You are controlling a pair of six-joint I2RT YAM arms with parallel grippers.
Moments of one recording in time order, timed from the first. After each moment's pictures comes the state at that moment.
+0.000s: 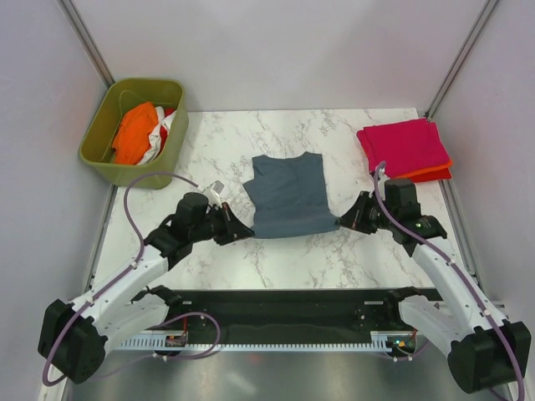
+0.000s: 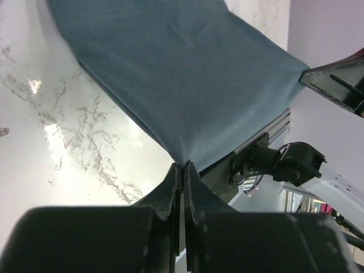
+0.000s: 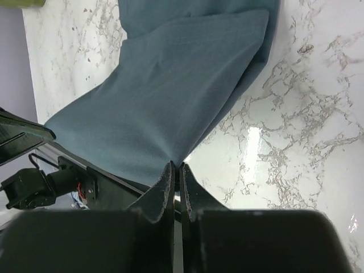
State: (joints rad) left arm -0.53 0.95 0.57 -0.23 0.35 -0.84; right arm 0.22 0.93 0.70 -0.52 -0.44 0.58
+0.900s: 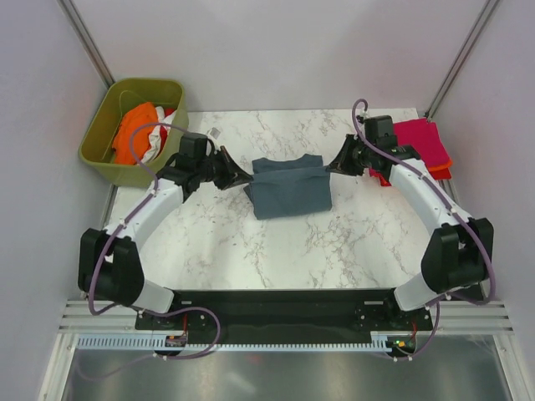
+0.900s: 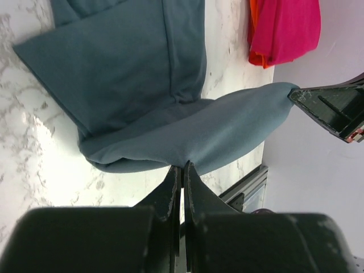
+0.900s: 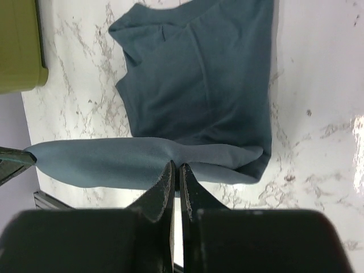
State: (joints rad) left arm -0.31 1.43 1.07 -0.29 0.46 -0.79; right arm 0.21 1.51 1.28 -0.54 -0.33 0.56
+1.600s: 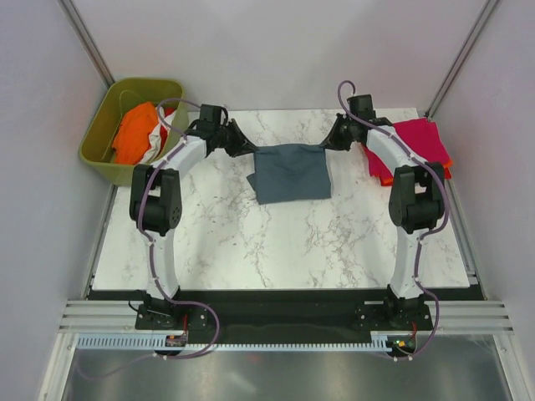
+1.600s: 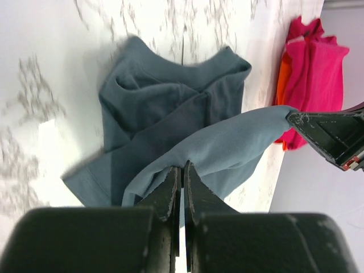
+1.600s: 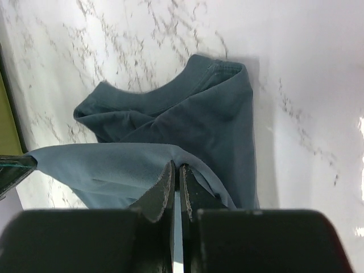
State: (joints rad) left arm -0.22 2.09 1.65 -0.29 0.48 -0.76; right arm 0.16 2.10 1.76 -0.48 -0.29 0.59
